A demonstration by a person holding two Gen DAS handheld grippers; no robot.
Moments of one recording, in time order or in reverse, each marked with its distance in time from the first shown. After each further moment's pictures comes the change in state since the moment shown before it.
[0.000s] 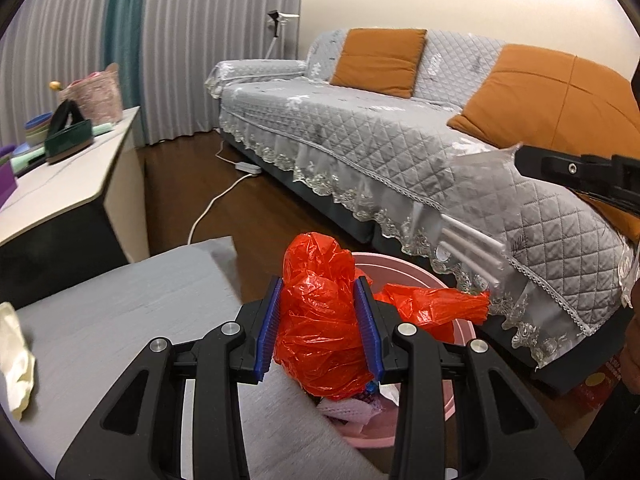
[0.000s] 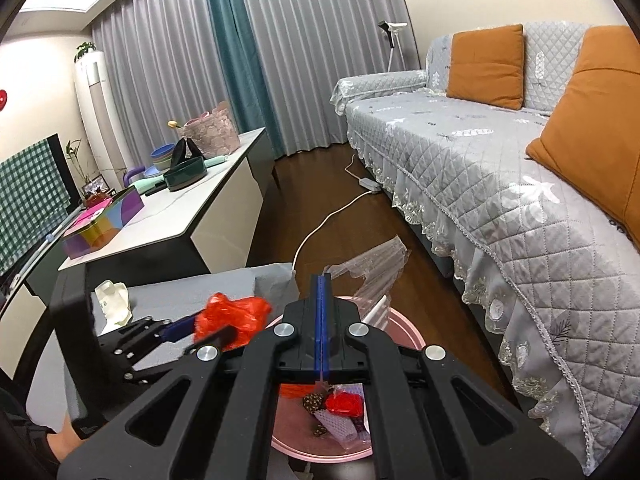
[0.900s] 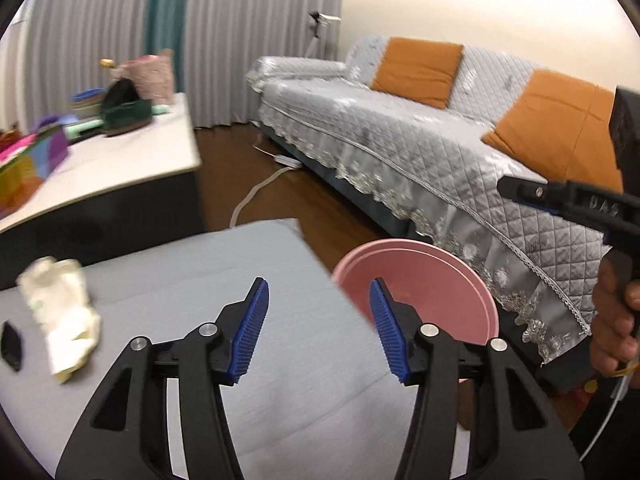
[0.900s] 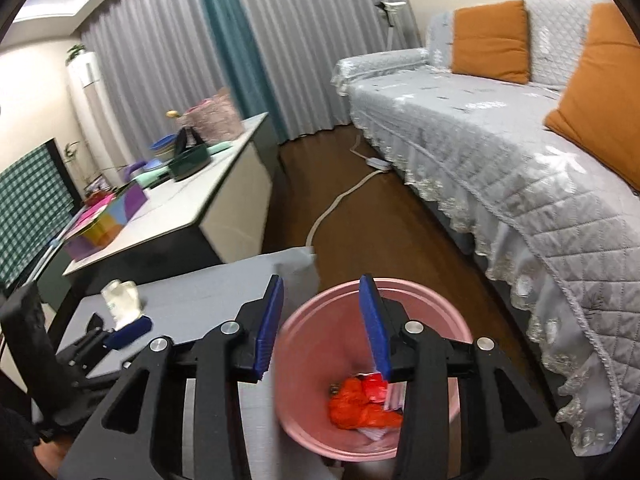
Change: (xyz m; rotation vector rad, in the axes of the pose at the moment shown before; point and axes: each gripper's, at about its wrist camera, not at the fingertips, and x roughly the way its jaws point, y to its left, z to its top) left arm -0.082 0.069 -0.024 -0.106 -0.009 0.098; right arm 0.024 0.045 -0.011 0.032 0.050 0.042
